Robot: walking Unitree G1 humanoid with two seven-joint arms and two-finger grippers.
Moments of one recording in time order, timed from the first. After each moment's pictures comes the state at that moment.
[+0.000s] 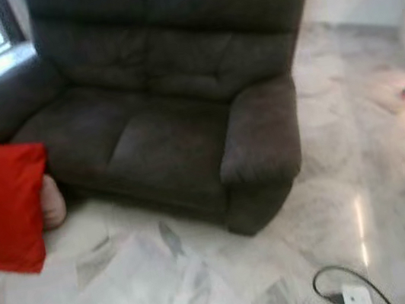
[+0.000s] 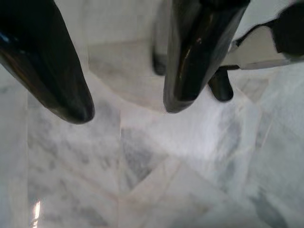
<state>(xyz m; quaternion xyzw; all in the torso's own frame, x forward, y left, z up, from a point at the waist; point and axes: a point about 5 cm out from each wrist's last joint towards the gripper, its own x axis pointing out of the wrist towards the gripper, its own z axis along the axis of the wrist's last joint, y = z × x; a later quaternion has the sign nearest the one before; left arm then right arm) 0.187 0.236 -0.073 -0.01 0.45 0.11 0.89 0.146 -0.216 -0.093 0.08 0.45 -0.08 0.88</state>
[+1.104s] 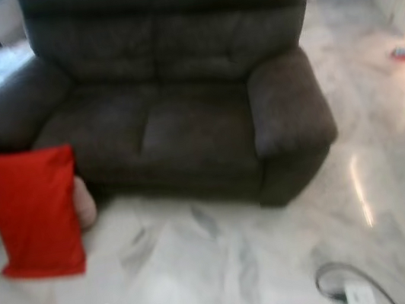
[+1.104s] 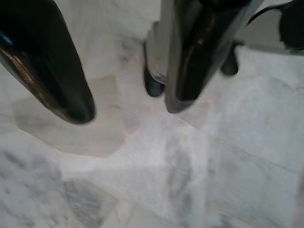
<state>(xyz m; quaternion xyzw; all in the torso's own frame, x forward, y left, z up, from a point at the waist) 0.181 0.233 -0.077 -0.02 0.45 0.11 0.88 0.138 -0.216 -0.095 0.09 0.46 -0.09 0.88</state>
